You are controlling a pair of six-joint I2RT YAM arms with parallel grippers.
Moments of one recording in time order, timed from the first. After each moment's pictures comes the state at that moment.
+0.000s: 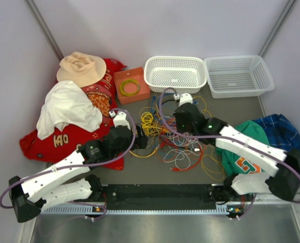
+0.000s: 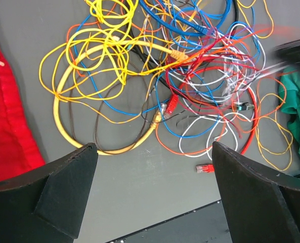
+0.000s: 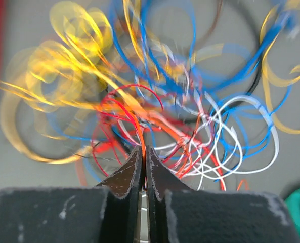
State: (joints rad) left arm -0.95 0.89 0.79 -0.53 -0.39 -0.79; right arm 0.85 1.31 1.02 -0.46 0.35 0.36
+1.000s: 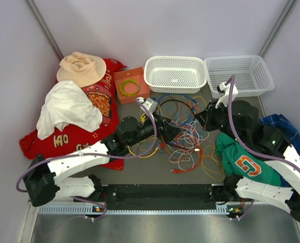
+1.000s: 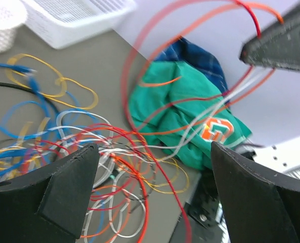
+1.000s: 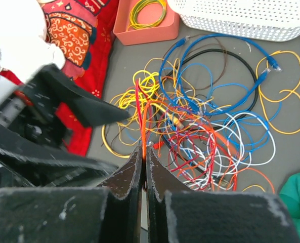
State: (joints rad) left arm -0.95 1.16 0.77 0.40 0.07 -0.52; right arm 0.85 0.88 1.30 -0.79 0.29 0.47
